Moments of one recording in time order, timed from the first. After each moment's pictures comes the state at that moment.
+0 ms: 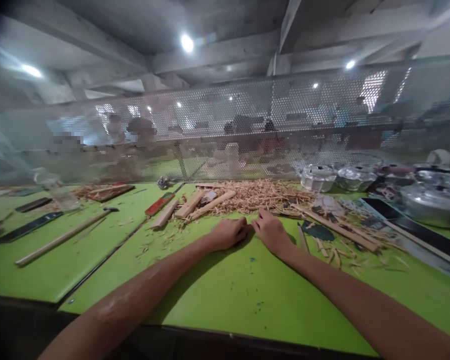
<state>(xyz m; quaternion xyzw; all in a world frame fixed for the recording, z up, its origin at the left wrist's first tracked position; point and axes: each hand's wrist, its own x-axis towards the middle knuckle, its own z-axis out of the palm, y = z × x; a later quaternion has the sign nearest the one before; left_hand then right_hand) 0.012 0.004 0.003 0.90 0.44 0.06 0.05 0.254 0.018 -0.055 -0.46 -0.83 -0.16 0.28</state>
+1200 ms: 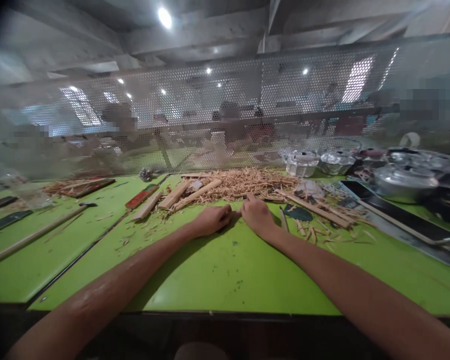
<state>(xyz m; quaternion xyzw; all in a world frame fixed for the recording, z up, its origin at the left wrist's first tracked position) 0.012 0.009 0.001 0.89 0.45 0.06 0.06 0.244 0.011 -0.041 -0.52 -0.80 -0.17 0.25</state>
